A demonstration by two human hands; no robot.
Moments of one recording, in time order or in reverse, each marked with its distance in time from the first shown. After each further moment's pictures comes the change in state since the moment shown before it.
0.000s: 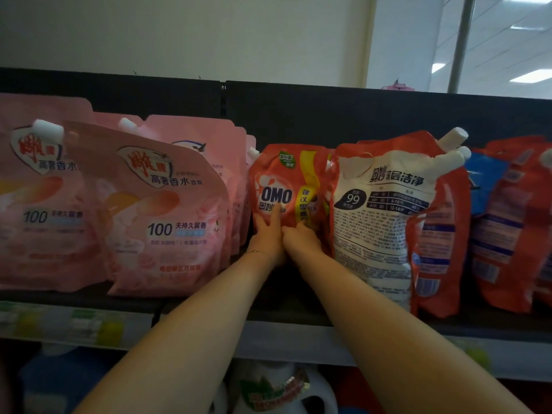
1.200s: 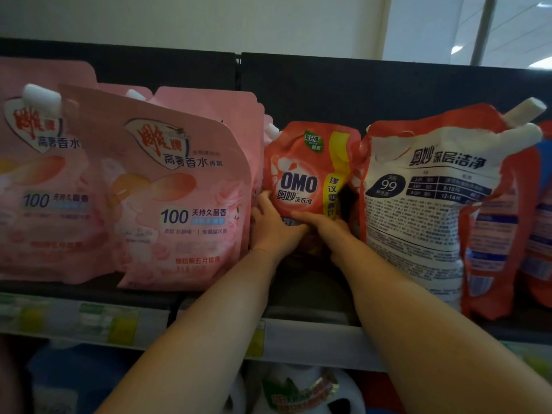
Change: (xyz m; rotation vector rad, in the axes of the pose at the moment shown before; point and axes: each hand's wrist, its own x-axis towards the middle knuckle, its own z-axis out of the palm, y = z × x) left_hand 0.009 -0.034 0.003 -0.493 0.266 0.008; right_hand 0.033 0.021 -0.007 0.404 -0.103 0.045
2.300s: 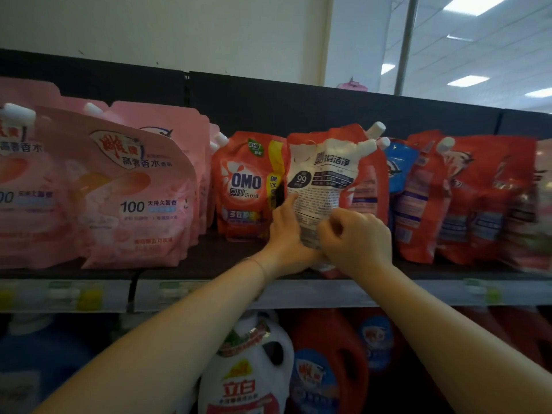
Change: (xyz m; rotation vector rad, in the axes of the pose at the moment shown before) left_hand -0.125 0.087 0.037 0.009 -0.400 0.293; right_hand -0.173 -0.022 -0.122 -1.161 0.557 -0.940
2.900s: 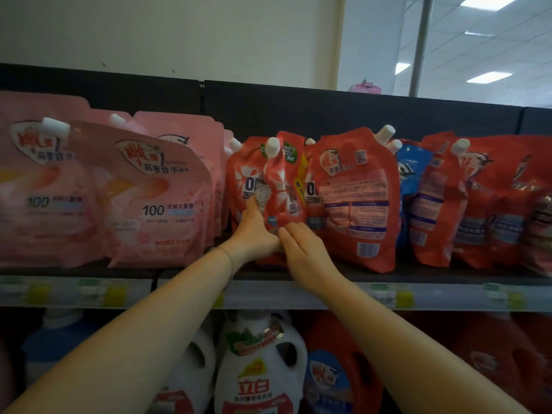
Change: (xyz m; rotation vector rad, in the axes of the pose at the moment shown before) left_hand 0.001 -0.031 -0.062 -0.056 0.118 -0.176; right_hand -0.011 -0.057 0.046 0.681 -0.421 0.112
